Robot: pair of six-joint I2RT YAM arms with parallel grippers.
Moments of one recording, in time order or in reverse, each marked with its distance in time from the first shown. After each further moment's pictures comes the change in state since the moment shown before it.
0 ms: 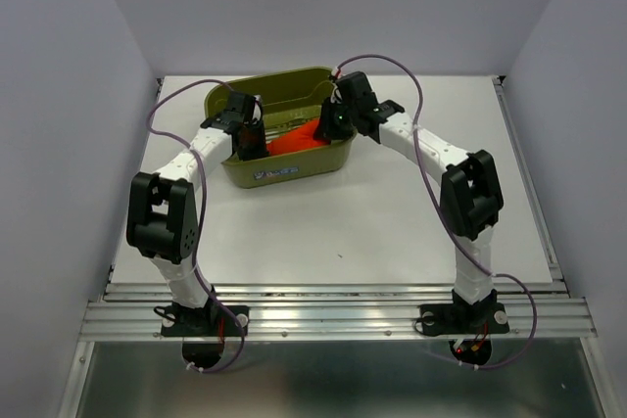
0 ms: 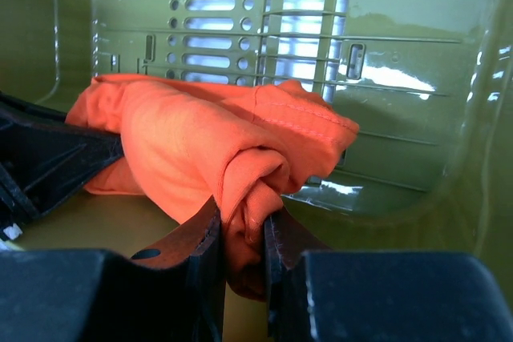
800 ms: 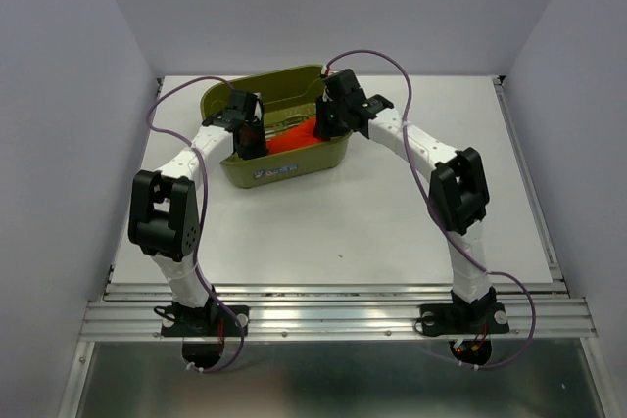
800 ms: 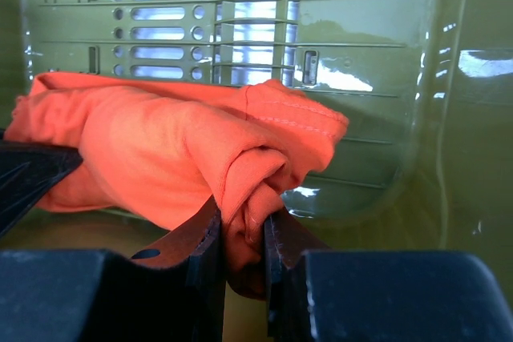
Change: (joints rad) left arm -0.001 0.019 0.025 0.003 -0.051 0.008; right arm 0.027 0.105 0.173 -0.116 0.136 -0.100
